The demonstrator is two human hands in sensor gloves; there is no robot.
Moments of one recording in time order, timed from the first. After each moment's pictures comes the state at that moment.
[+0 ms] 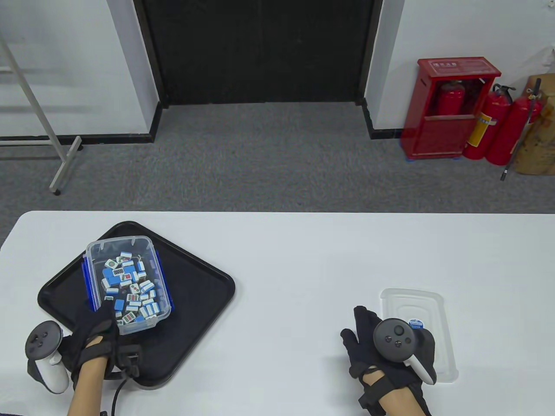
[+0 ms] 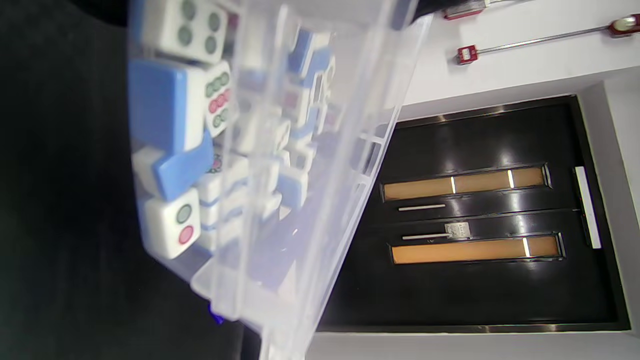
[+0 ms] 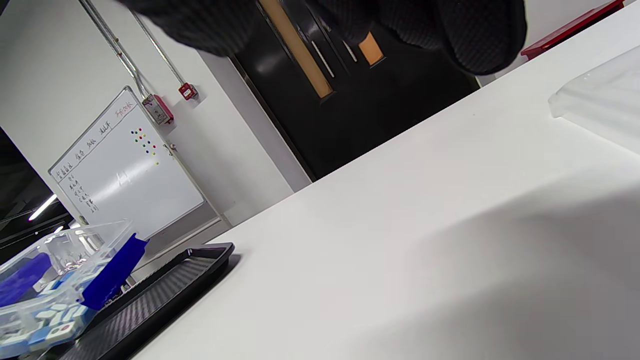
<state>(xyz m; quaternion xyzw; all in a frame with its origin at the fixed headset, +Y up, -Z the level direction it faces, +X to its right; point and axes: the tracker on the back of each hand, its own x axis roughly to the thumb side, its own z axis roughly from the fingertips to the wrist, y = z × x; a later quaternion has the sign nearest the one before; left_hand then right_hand) -0.412 -0.743 -0.322 0.08 0.22 0.61 0.75 0.181 -0.709 -0.303 0.08 -0.01 0.95 0.30</state>
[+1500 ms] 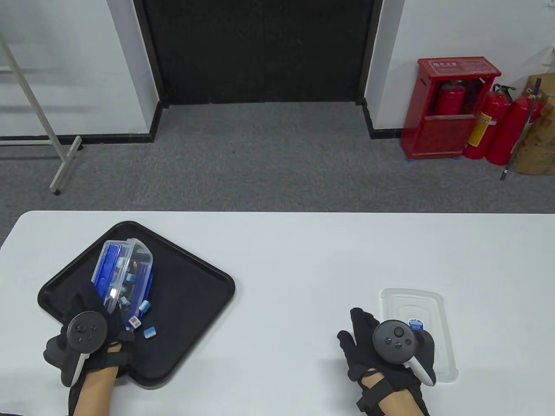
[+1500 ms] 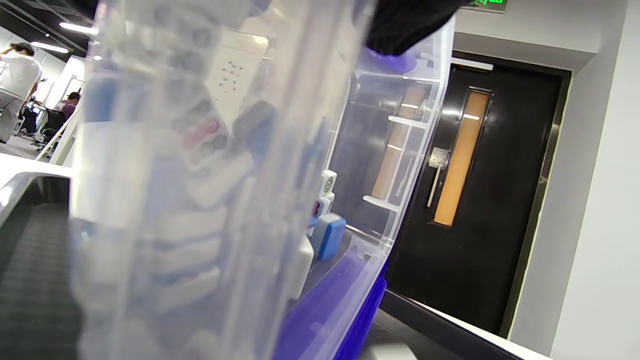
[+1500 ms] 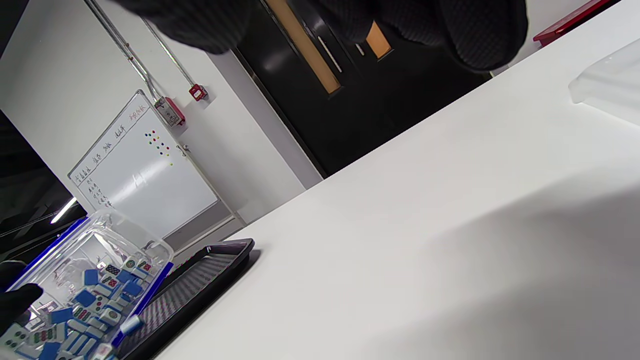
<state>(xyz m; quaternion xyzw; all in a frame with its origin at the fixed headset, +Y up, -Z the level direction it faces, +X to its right) -0.380 -0.708 -0.326 0.22 0.15 0.13 0.95 0.178 -0.709 -0.300 0.09 0.00 0.94 0.32</state>
